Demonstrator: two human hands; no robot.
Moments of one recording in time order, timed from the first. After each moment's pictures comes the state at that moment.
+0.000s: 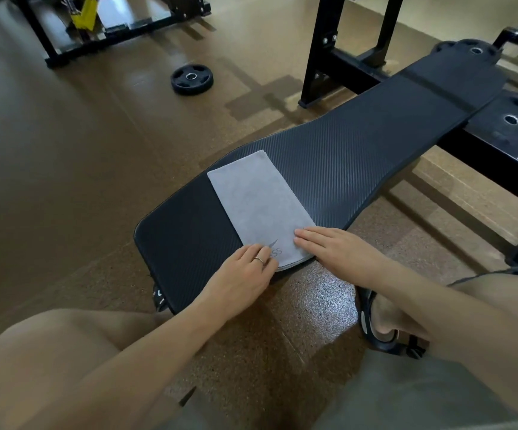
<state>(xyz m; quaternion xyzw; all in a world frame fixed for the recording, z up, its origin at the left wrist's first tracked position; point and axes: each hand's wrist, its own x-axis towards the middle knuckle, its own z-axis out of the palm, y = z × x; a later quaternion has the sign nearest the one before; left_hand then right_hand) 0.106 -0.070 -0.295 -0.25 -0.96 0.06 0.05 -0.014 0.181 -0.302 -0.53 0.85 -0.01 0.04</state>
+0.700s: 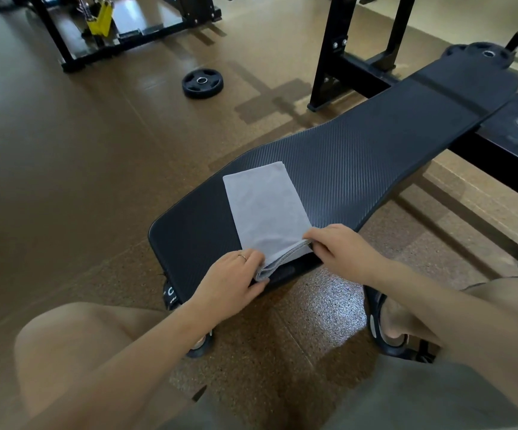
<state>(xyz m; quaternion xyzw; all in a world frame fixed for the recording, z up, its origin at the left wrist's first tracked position) 0.122 -0.102 -0.284 -0.14 -0.98 -0.13 0.03 -0.003 0.147 -0.275 -0.40 0.89 -0.20 0.08</state>
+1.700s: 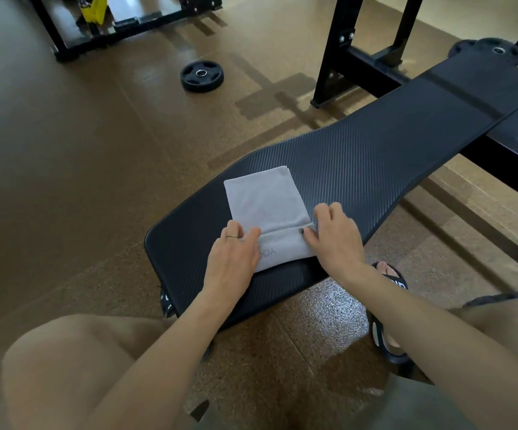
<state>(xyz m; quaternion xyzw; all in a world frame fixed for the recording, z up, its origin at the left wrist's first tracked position) 0.064 -0.105 -0.306 0.04 -0.99 -0.07 0.12 -0.025 0.095 -0.288 -0.19 0.97 -0.16 -0.05</state>
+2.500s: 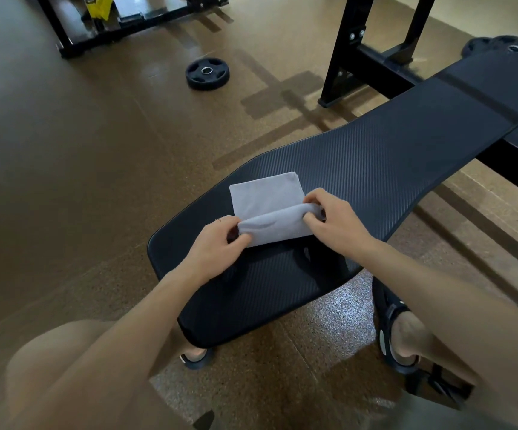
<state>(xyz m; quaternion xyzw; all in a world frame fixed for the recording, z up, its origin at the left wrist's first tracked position) 0.036 -0.161 -0.267 0.08 -0.91 -0.40 -0.05 -0.074 0.082 -0.268 -0.23 0.89 -0.38 0.11</state>
